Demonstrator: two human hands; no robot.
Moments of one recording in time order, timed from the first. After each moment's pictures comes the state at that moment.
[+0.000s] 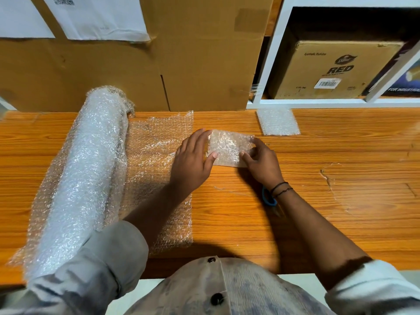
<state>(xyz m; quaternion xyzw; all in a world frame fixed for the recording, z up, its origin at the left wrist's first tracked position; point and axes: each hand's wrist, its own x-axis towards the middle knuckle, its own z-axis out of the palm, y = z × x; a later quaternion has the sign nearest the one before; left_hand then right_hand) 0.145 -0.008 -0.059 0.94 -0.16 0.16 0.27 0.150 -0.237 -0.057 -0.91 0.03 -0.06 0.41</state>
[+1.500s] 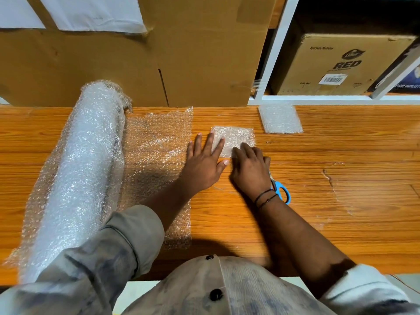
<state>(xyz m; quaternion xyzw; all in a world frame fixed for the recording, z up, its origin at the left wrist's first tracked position) 0.169 -0.033 -0.091 0.98 -0.18 -0.03 0.10 0.139 -0.207 -0.089 -0.99 -0.03 -0.10 0.11</state>
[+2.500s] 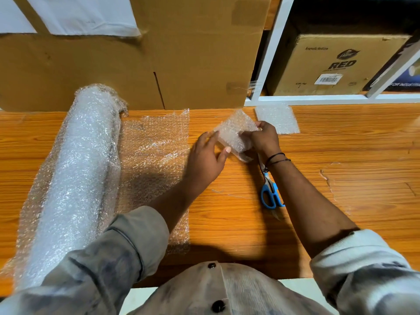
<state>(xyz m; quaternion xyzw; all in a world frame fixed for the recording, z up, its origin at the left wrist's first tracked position) 0.177 -0.050 -0.080 0.94 -0.08 0.07 0.31 0.223 -0.233 -0.035 -0.78 0.23 0.01 0.58</state>
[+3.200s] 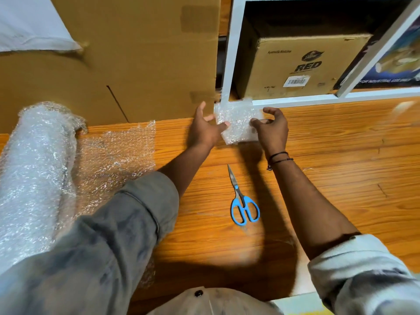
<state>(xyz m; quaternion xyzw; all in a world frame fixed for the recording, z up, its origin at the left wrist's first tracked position) 0.291 -0.164 -0.044 0.75 0.10 -0.05 0.65 0.250 -0.334 -0.024 -0.78 0.25 -0.16 0.55</state>
